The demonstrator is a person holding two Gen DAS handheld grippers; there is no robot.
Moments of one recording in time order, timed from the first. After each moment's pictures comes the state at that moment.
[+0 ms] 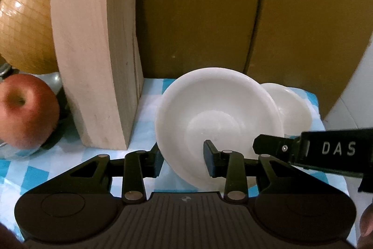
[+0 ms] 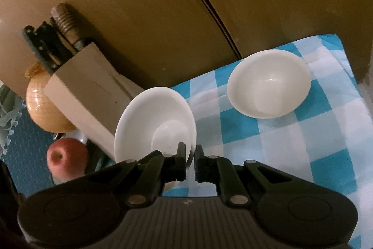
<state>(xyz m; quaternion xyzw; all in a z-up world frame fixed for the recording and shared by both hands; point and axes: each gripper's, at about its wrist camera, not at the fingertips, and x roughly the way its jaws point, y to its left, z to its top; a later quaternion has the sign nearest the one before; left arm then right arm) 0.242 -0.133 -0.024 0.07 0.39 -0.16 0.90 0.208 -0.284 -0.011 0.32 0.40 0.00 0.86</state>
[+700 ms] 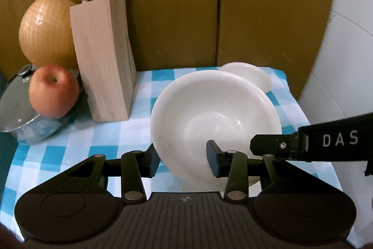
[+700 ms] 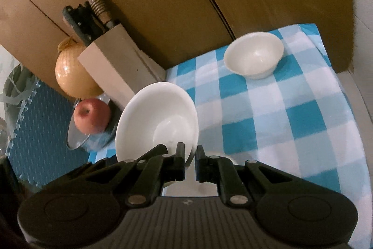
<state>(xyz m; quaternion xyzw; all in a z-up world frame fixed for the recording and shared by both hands) 0.151 -0.115 -0.002 0.10 0.38 -0.20 0.90 0.117 -0.264 0.017 0.31 0.42 0.01 0.85</state>
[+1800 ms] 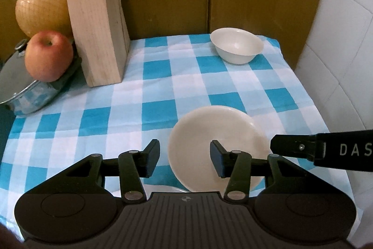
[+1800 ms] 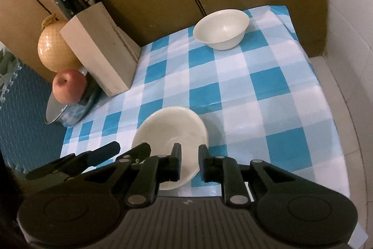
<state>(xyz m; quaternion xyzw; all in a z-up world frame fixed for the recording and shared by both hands) 0.122 -0.113 -0.023 0.12 0.42 -0.20 0.88 0.078 -0.264 0.004 0.28 0.45 -0.03 0.85</state>
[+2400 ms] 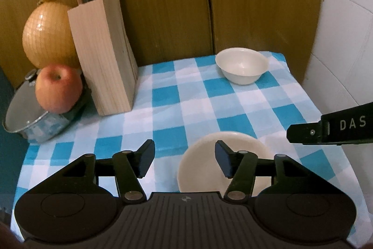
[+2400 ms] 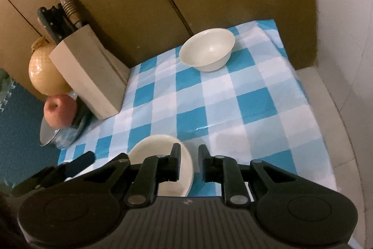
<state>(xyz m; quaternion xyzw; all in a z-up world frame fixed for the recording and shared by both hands) 0.124 -0.124 -0.010 0.16 0.36 -0.18 0.90 0.089 -0.286 0.006 0.28 0.43 -0.06 0.86</state>
